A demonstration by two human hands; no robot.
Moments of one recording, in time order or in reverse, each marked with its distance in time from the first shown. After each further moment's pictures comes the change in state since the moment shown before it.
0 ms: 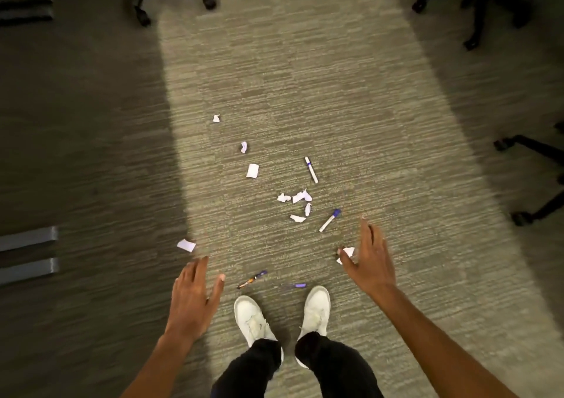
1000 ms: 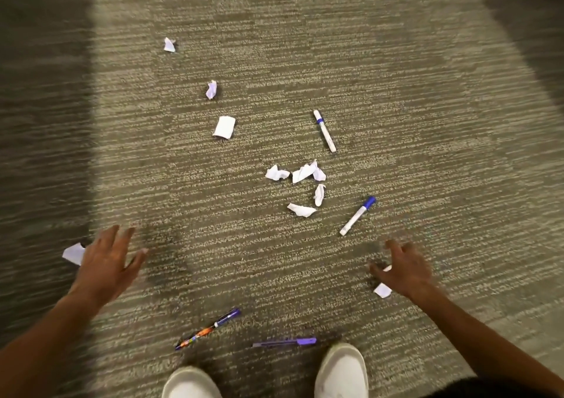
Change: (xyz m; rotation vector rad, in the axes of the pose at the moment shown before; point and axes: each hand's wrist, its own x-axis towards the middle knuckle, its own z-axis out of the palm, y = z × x) left_hand 0.283 -0.279 0.348 0.291 0.130 -0.001; right_hand 0.245 0.223 0.362 -0.214 -0.183 0.209
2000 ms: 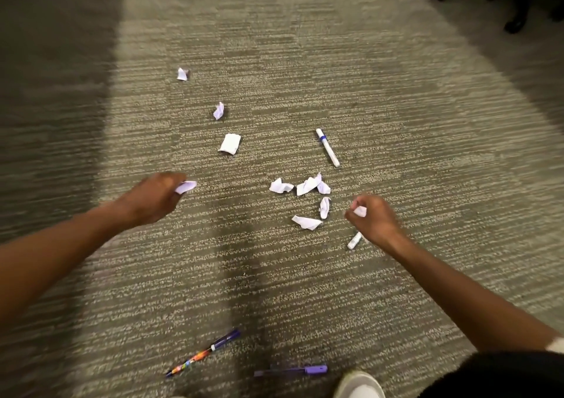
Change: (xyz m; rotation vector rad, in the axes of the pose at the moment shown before) left_hand 0.089 0.098 -0.086 -0.144 0.020 0.450; right_hand 0.027 -0.102 -0.043 0.577 0.228 -0.288
